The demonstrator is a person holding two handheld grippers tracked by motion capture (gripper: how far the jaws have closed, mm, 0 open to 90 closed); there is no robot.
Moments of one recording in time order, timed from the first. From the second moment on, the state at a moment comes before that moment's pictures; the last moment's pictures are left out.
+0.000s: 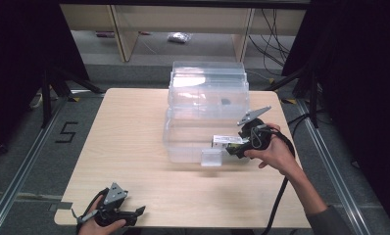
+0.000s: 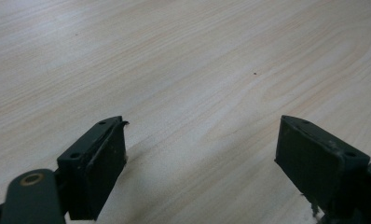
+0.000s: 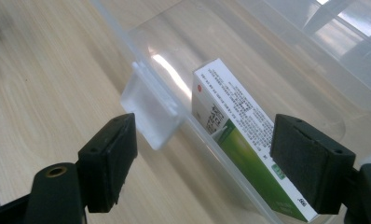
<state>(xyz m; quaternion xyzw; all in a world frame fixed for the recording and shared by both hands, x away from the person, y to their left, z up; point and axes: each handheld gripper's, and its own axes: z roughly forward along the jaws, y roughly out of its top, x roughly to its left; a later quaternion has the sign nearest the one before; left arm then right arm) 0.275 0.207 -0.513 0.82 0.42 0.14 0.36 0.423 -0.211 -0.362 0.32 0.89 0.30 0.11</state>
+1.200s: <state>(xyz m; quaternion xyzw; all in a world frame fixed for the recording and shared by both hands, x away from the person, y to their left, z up) 0.275 0.207 -0.513 0.82 0.42 0.14 0.36 0.389 -0.218 -0.399 0.32 0.88 0.35 0.10</state>
